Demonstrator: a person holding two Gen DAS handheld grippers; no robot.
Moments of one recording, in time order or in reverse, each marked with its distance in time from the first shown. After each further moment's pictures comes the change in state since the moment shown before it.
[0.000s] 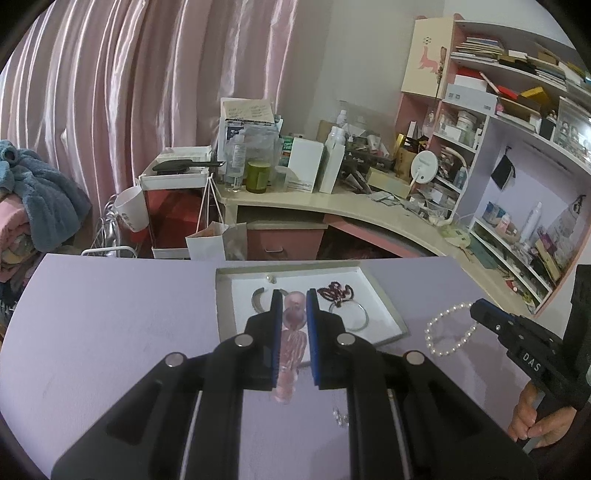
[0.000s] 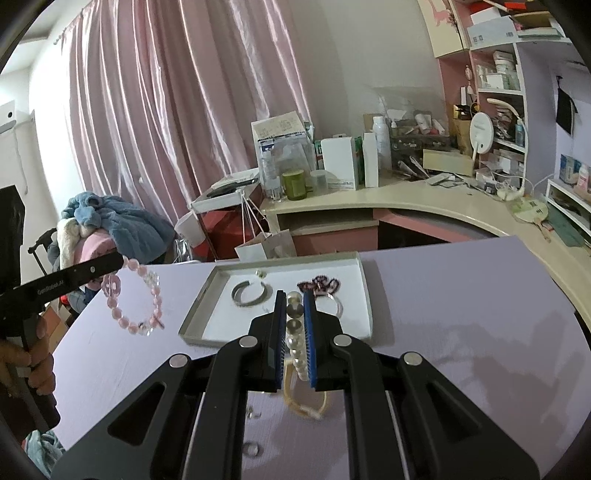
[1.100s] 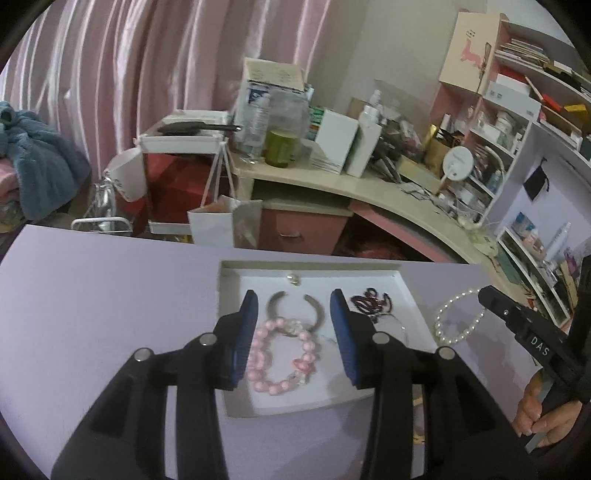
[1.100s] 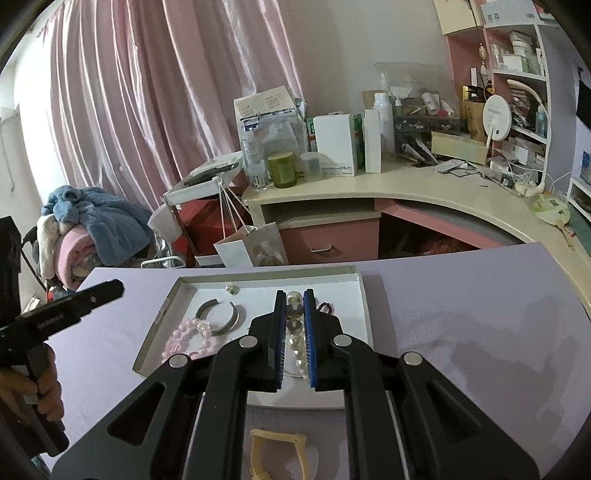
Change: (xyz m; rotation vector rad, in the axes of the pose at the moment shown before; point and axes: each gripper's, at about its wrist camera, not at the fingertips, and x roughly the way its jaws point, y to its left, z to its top) left arm 0.097 0.042 0.005 -0.098 0.077 0.040; right arm 0.096 -0.017 0.026 -0.003 0.093 -0.020
